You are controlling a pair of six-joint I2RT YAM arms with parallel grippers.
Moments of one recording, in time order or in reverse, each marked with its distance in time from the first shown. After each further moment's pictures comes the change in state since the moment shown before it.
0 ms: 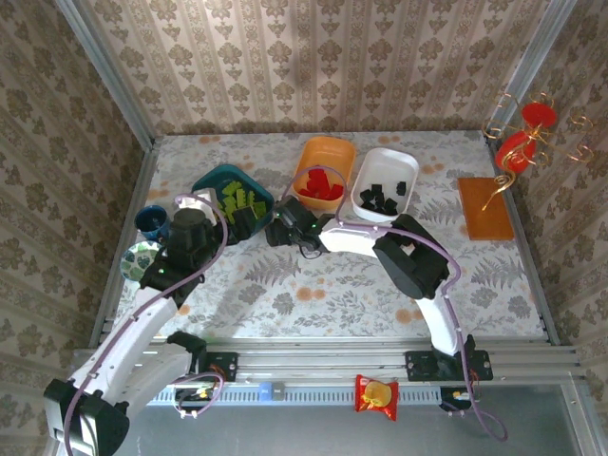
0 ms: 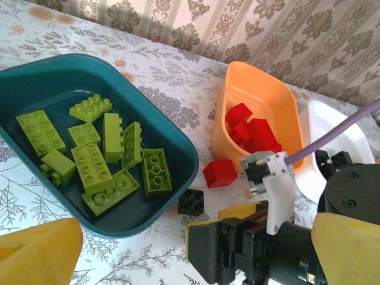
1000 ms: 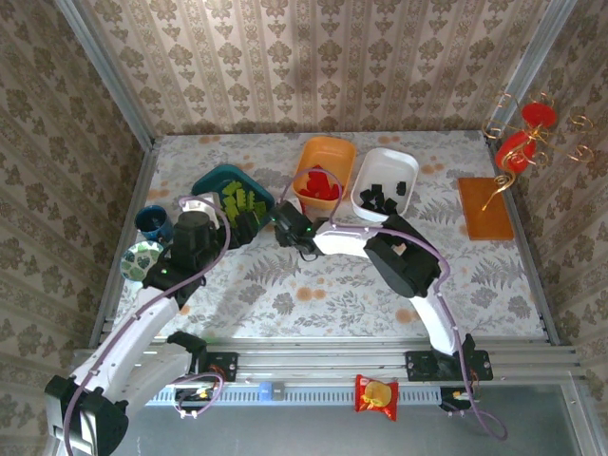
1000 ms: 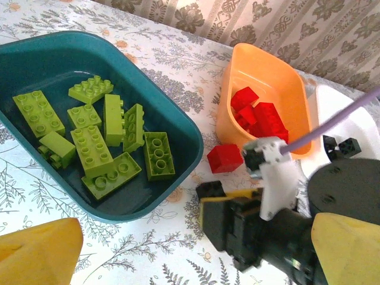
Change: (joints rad) left arm -0.013 0.013 -0.020 -0.014 0.000 -0.011; right arm 0.019 0.020 -0.029 0.013 0.152 -0.030
